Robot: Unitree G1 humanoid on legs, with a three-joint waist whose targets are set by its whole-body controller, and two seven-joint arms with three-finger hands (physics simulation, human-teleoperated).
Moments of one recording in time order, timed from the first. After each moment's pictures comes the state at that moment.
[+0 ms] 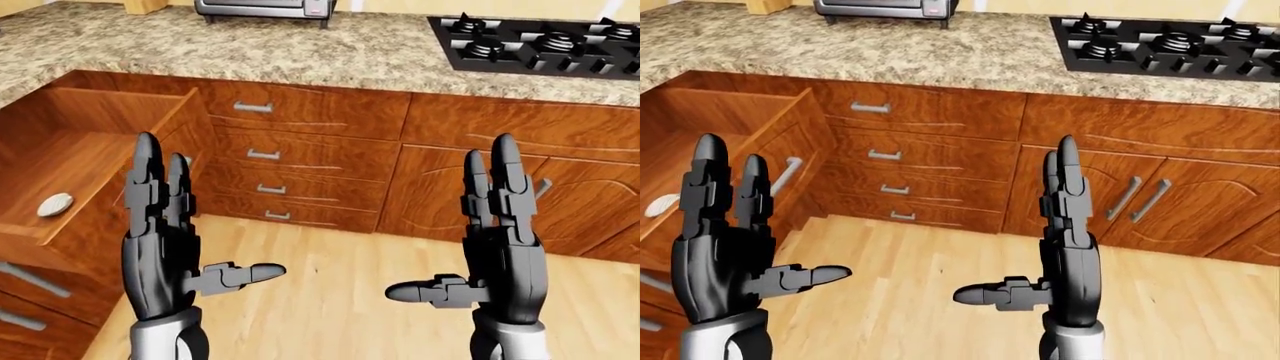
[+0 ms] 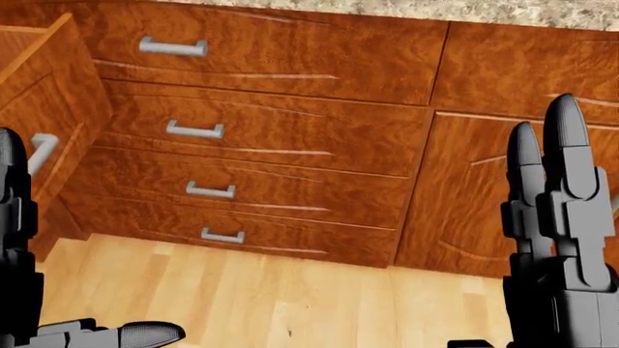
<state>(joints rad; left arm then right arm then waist) 0.18 -0.02 0.07 -0.72 -0.05 0.04 0.02 0.25 0.00 0.02 -0.62 -0.08 -0.25 0.04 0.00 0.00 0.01</state>
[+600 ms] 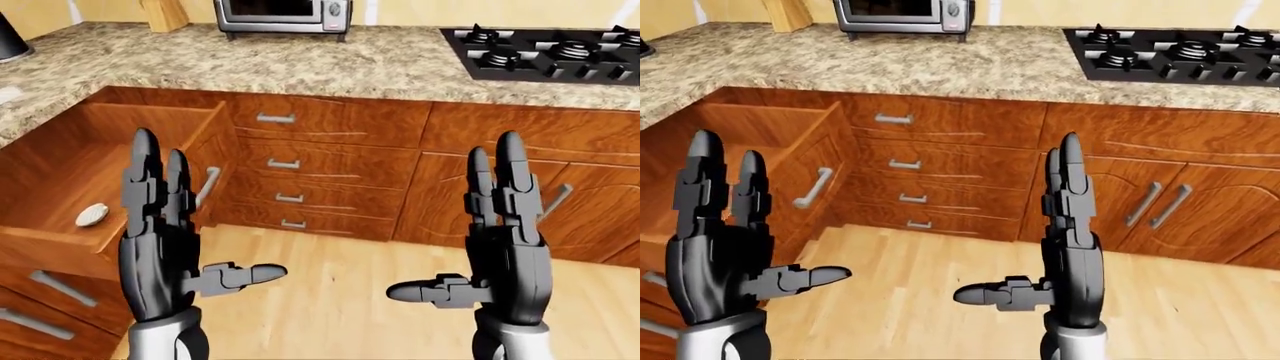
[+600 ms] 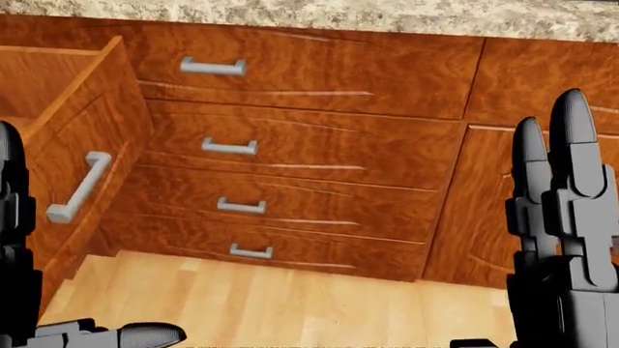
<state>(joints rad) 0.18 -0.02 0.06 -0.74 -0.05 0.03 0.01 0.25 0.00 0.01 -0.64 -0.08 -0.25 0.03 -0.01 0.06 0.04</state>
